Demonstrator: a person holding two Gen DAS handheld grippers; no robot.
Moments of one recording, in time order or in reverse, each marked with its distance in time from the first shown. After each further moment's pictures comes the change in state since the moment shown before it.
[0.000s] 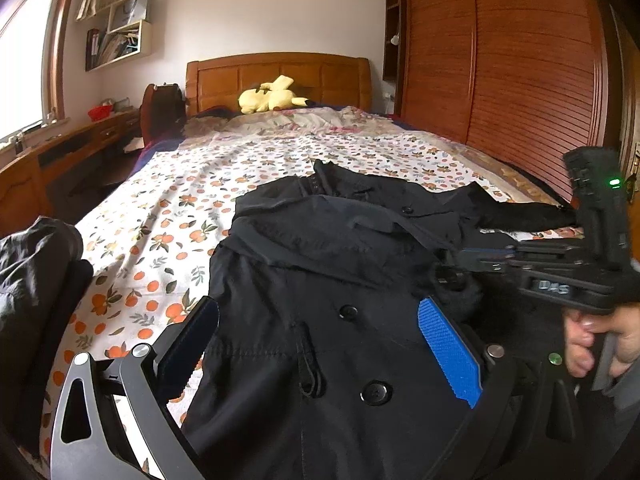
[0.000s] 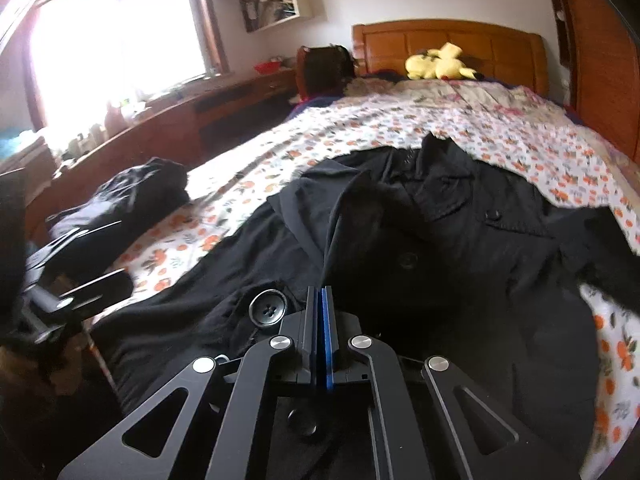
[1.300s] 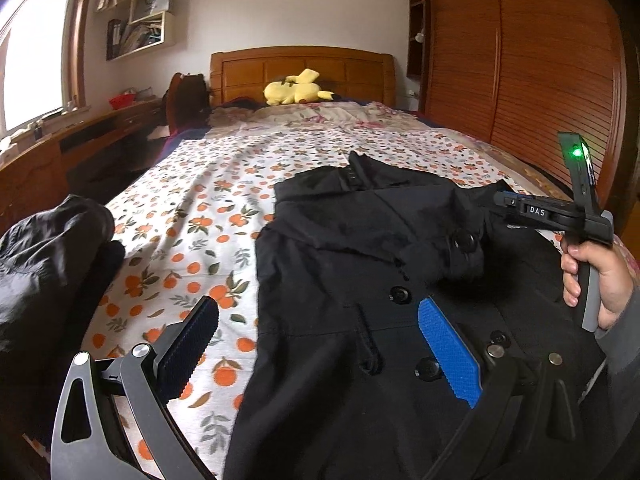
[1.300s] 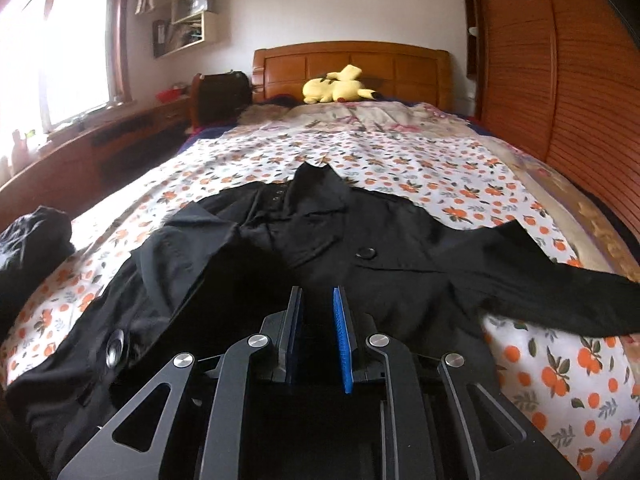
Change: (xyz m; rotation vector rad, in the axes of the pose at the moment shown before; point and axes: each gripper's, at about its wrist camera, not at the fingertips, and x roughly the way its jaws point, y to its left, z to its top) left arm -0.007 0.036 -0.014 -0.033 0.026 0.070; right arm 0.026 -0.083 0.028 0.138 -0.112 -0.366
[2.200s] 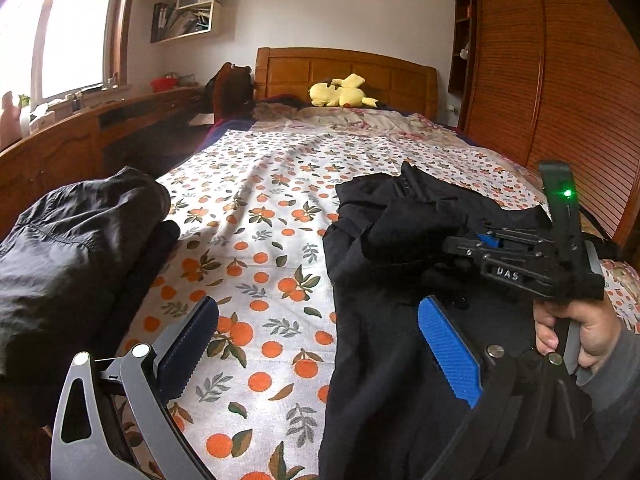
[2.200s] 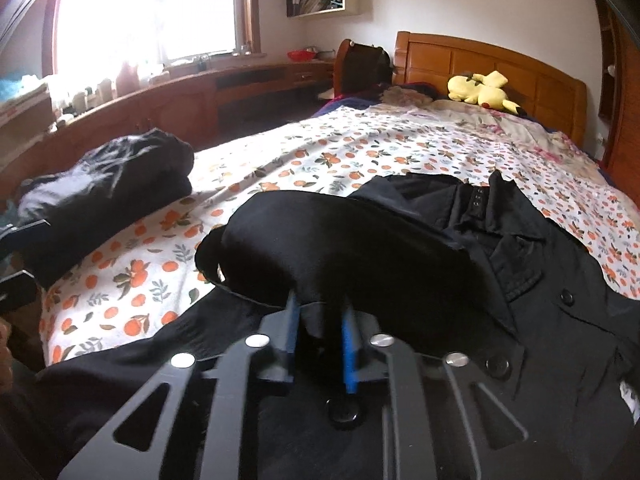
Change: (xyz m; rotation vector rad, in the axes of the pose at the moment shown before) left arm -0.019 0.070 -0.007 -0.119 -0.013 0.096; right arm 0.035 0.166 -0.007 -0.260 0.073 0.365
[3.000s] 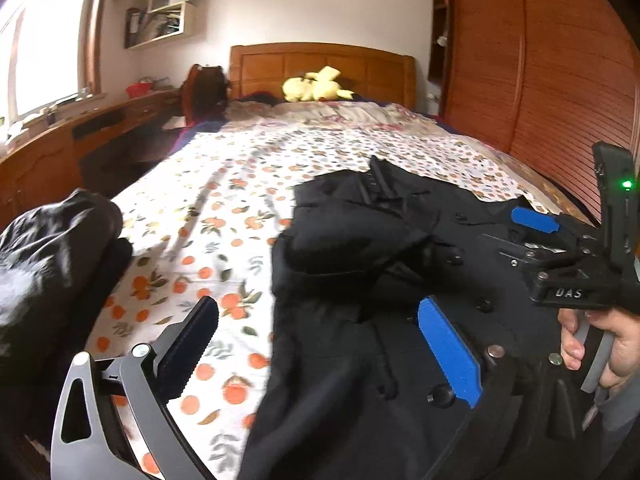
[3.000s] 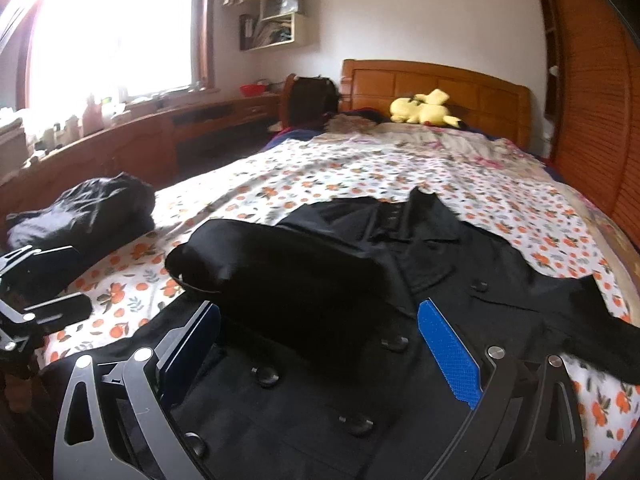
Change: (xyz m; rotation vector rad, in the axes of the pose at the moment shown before) left arm 0.028 -0.052 0.016 0.045 0.023 -0.037; right arm -0.058 -0.030 -0.011 0.056 -0.076 -0.140
